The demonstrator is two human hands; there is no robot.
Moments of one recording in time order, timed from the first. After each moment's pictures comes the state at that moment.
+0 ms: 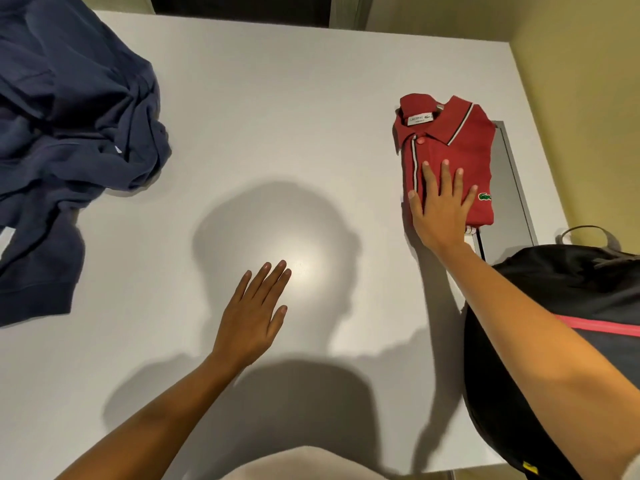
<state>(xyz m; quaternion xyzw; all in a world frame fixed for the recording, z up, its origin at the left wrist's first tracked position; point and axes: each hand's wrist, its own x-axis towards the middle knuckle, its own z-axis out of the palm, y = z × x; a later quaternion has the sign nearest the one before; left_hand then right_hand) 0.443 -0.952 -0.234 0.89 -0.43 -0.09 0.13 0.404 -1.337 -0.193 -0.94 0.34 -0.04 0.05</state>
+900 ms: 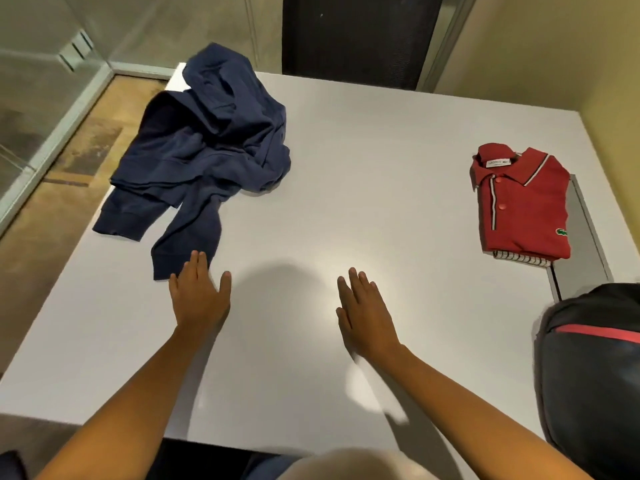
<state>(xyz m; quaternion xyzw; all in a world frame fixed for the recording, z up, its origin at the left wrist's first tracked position) 0.516 -0.755 -0.209 0.99 -0.02 -0.04 0.14 0.371 -1.029 -0.220 -0.99 0.07 0.01 0.14</state>
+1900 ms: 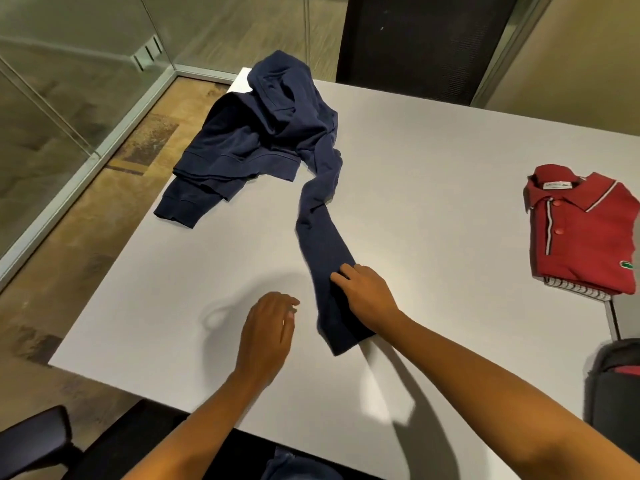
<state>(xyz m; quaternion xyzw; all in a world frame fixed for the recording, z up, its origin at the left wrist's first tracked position) 0.418 -0.769 -0.186 0.93 -0.15 0.03 0.35 0.453 -0.994 -0.187 -0.98 -0.15 -0.02 0.09</state>
